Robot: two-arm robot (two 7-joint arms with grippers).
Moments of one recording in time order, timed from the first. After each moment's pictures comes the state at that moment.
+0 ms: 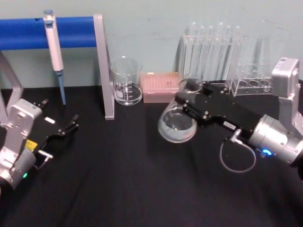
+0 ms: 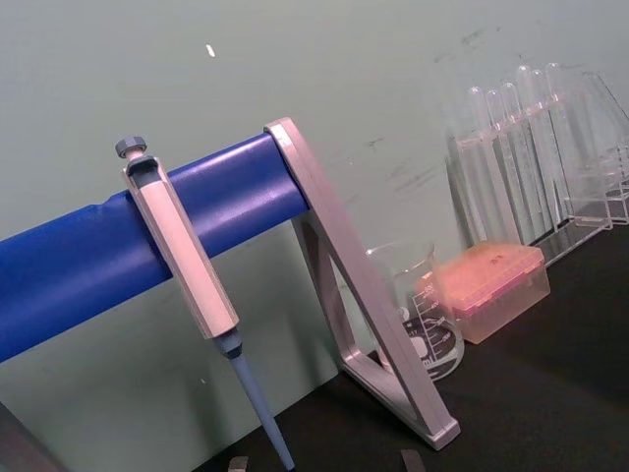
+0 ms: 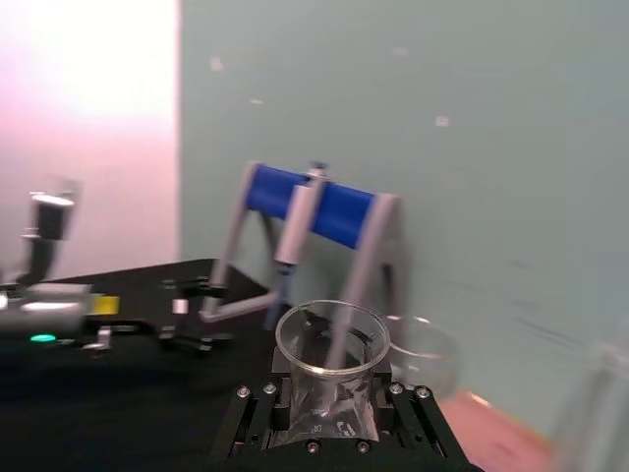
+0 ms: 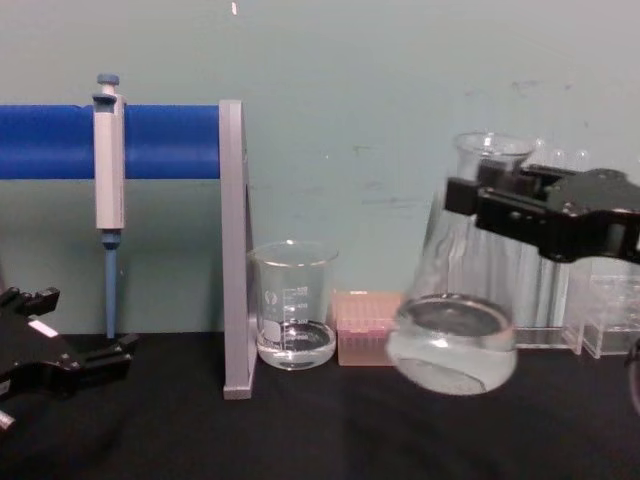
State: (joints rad) left arm -0.20 0.60 0.45 -1.41 -0.25 -0.12 0.03; right arm 0.23 0.52 -0.37 -1.62 0.51 -0.08 0.56
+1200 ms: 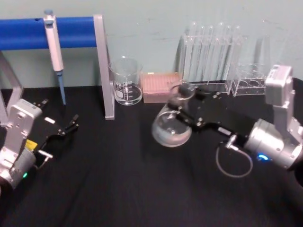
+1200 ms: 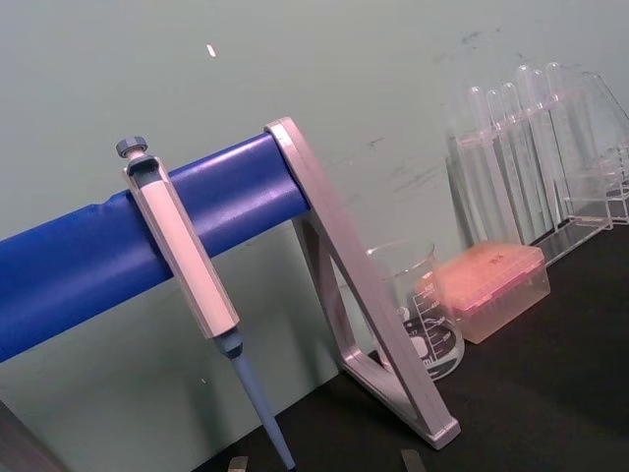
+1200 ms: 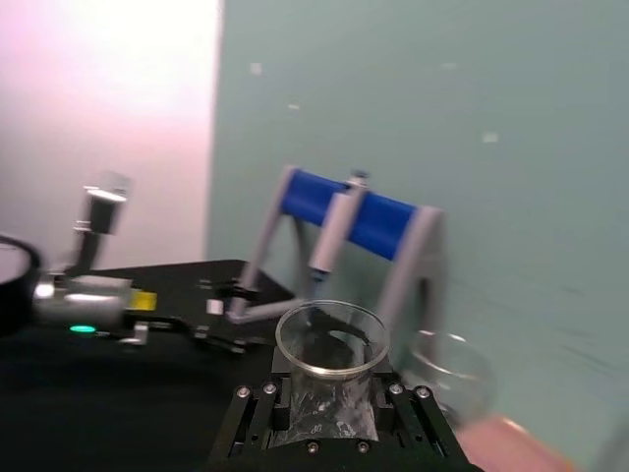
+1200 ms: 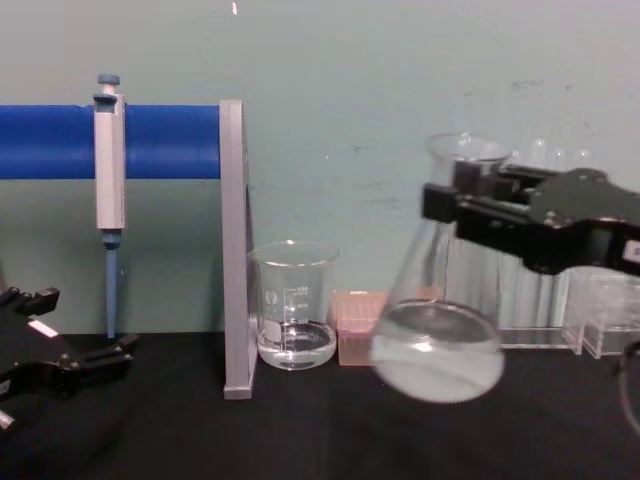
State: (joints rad) left arm -0.20 0.60 0.45 -1.41 -0.25 -0.12 0.03; right arm 0.24 0.56 -0.44 -1.64 0.51 -0.13 0.56
